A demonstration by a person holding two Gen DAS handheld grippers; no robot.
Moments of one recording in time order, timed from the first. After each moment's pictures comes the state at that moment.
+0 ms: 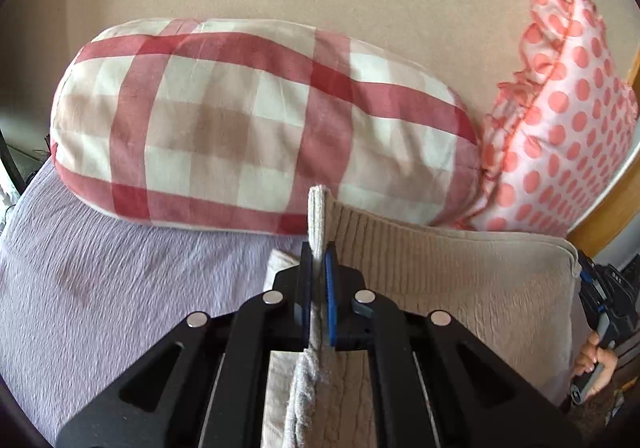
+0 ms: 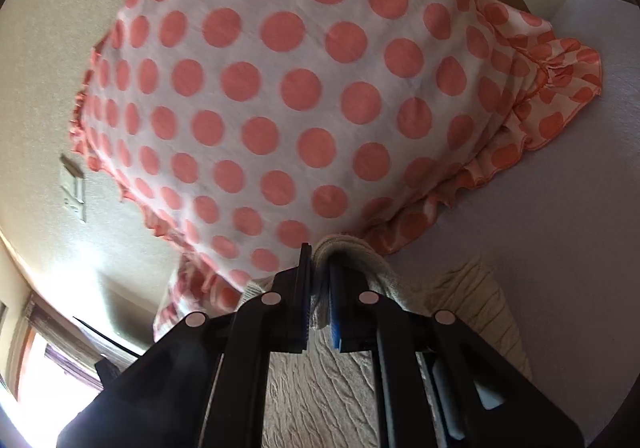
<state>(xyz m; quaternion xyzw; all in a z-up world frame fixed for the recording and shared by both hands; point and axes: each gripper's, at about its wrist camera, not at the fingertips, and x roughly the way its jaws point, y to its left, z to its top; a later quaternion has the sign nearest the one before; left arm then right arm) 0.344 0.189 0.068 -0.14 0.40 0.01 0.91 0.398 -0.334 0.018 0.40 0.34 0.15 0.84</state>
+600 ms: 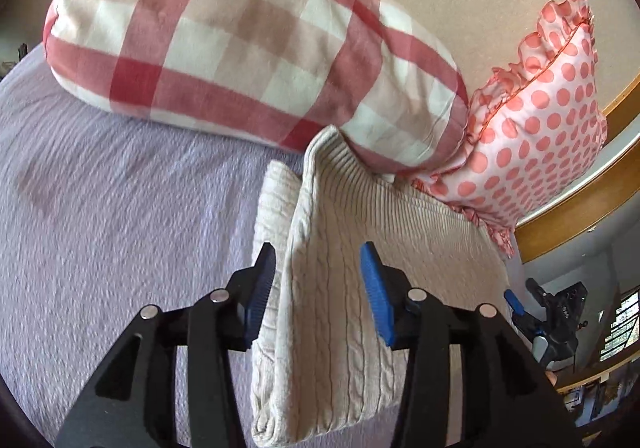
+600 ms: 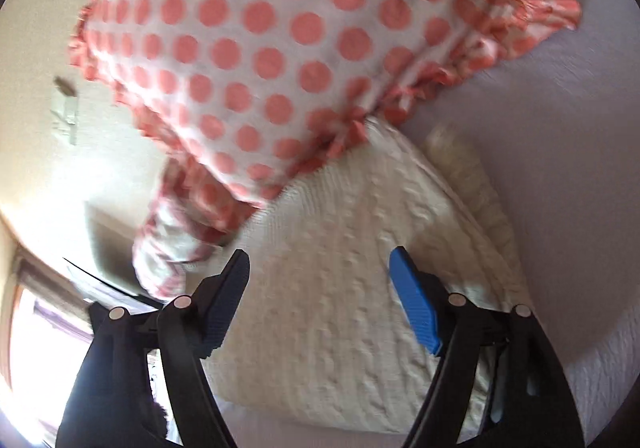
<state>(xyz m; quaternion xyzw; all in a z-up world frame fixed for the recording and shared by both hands) 0.303 0.227 0.035 -0.25 0.45 -0.09 0.85 0.341 -0.315 -0.004 0.34 0.44 0.17 0.81</state>
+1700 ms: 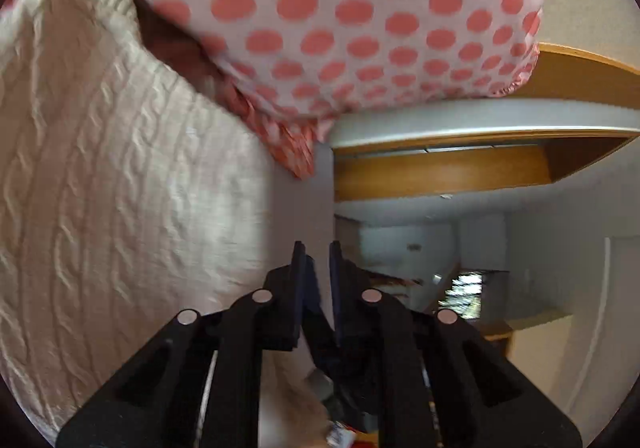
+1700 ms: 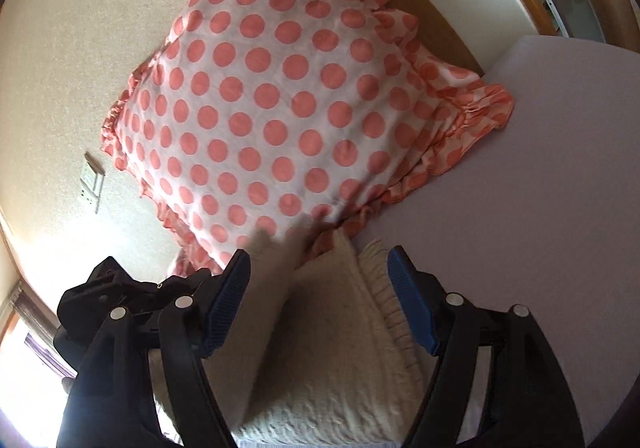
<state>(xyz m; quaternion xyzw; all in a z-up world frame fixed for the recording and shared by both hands) 0.358 -0.131 0.031 -0.45 0.51 -0.36 0.64 0.307 -0.412 0.019 0.39 0.28 0.14 0.87</state>
